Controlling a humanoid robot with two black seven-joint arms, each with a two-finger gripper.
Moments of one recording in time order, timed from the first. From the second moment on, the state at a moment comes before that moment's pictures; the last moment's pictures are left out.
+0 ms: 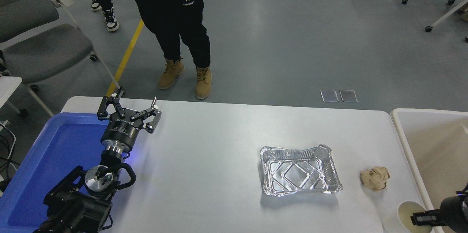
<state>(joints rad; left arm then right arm) -0.46 0.09 -1.20 -0.58 -0.23 -0.66 -0.08 1.25 -1.01 -0.88 1.35 -1.10 0.13 0.16</state>
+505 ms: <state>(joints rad) -0.46 0.09 -1.20 -0.58 -0.23 -0.66 -0.08 1.85 -1.25 -0.89 1.47 -1.19 0.61 0.16</state>
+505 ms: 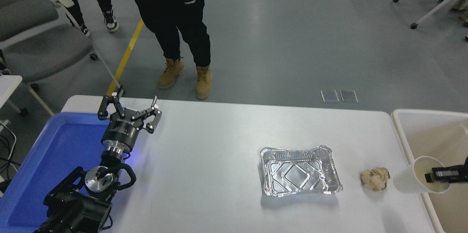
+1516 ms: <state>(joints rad) -0.46 0.09 -1.20 -0.58 -0.23 -0.66 -0.08 2.21 -1.31 -0.88 1.09 -0.97 0.71 0.14</state>
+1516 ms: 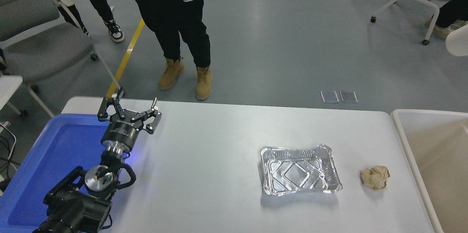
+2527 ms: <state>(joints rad) -0.46 0.09 -1.20 -0.58 -0.23 -0.66 -0.08 0.66 -0.49 -0.11 0.08 0.18 -0.07 0.11</state>
